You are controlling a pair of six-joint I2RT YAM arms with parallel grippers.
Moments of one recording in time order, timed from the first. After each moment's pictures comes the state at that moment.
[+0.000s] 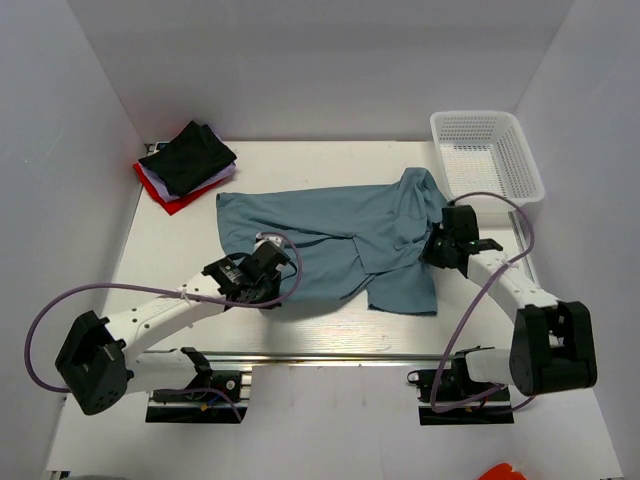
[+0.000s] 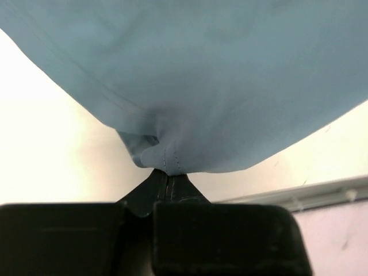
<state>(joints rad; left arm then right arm) -0.82 1.19 0.77 -0.71 -0.19 -0.64 0.18 1.32 0.71 -0.33 -0.03 0.47</state>
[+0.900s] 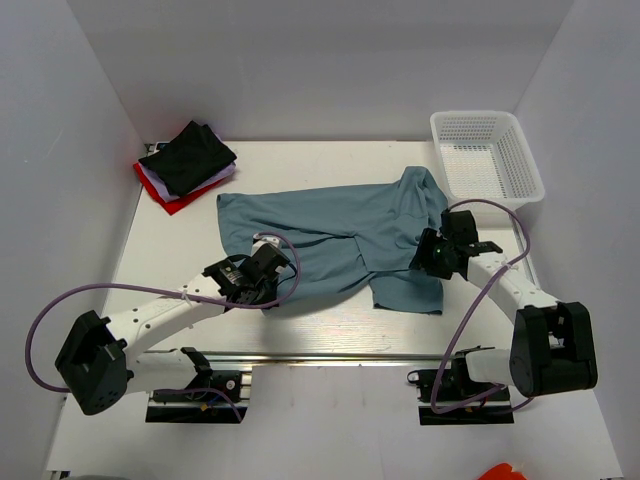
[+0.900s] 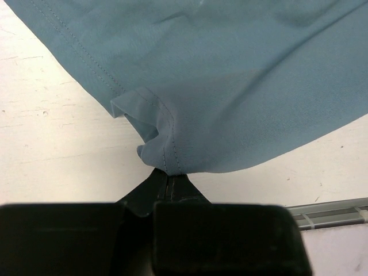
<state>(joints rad) -0.82 1.19 0.77 -0.71 -0.27 -0.64 0.18 1.29 0.70 -0.41 -0.09 0.44</state>
